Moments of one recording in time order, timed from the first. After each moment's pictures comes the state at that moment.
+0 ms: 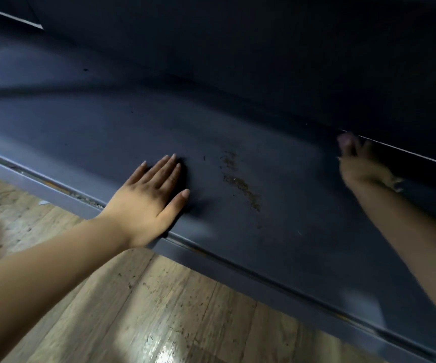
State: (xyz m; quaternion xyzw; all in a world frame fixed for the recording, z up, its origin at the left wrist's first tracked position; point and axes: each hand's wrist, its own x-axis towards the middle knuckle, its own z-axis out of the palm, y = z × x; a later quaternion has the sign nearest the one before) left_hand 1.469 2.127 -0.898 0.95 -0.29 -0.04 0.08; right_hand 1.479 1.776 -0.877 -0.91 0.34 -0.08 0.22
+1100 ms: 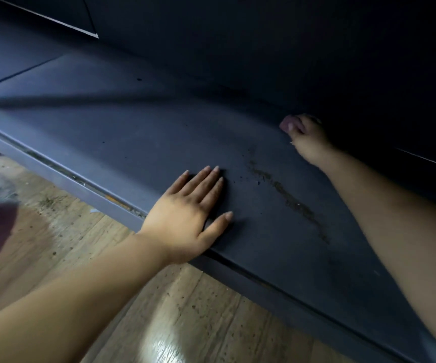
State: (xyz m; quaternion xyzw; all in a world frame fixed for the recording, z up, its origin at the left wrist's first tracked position) left_hand 1.489 2.163 -0.907 0.94 -0.32 0.01 0.09; right_hand 1.610 1.892 -0.898 -0.94 0.10 -0.04 0.33
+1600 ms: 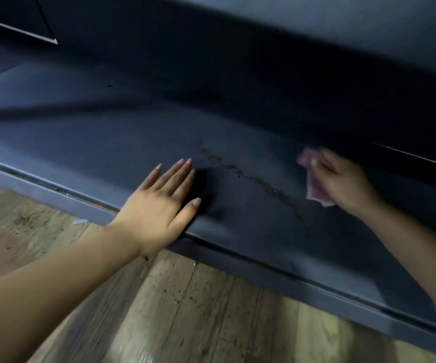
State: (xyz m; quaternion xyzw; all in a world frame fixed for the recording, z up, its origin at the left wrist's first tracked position) left_hand 1.500 2.189 -0.900 0.92 -0.37 0.04 0.10; right_hand 1.457 1.870 -0.868 -0.92 0.16 -0.06 0.35
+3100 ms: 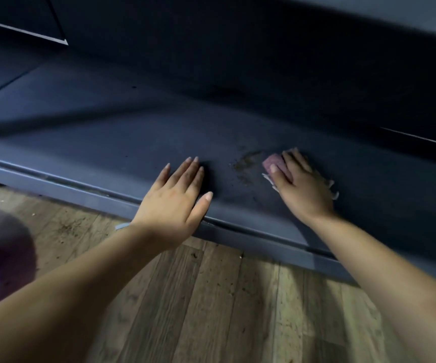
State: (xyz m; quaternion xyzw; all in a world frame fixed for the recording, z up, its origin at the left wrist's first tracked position) left_hand 1.524 2.247 -0.898 0.93 -0.36 -0.01 0.10; right_hand 1.475 2.013 -0.890 -0.96 0.22 -0.04 0.17
